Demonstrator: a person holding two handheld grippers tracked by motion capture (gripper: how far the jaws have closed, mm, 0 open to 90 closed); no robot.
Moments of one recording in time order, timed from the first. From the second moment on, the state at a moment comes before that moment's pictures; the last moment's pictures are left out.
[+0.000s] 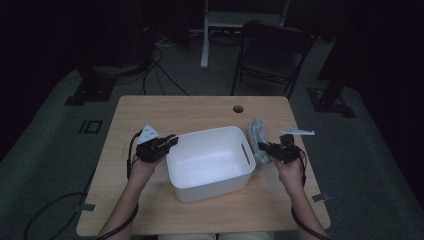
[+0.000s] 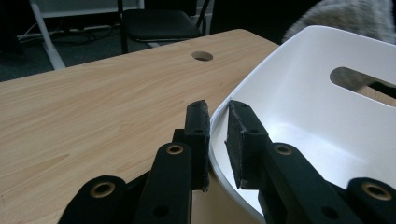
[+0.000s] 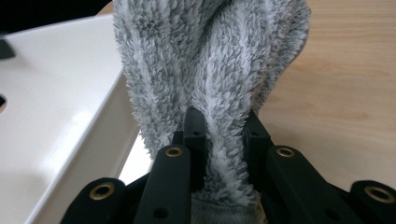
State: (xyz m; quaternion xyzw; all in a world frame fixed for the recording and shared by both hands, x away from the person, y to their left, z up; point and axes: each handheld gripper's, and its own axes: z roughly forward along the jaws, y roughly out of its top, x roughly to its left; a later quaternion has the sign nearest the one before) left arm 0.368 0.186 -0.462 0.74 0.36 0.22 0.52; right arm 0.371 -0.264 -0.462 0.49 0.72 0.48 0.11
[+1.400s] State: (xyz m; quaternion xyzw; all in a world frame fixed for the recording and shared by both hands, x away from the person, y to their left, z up) left arm 0.366 0.183 -0.462 0.75 0.37 0.22 0.51; right arm 0.367 -0.236 -0.504 0.49 0.75 0.45 0.05
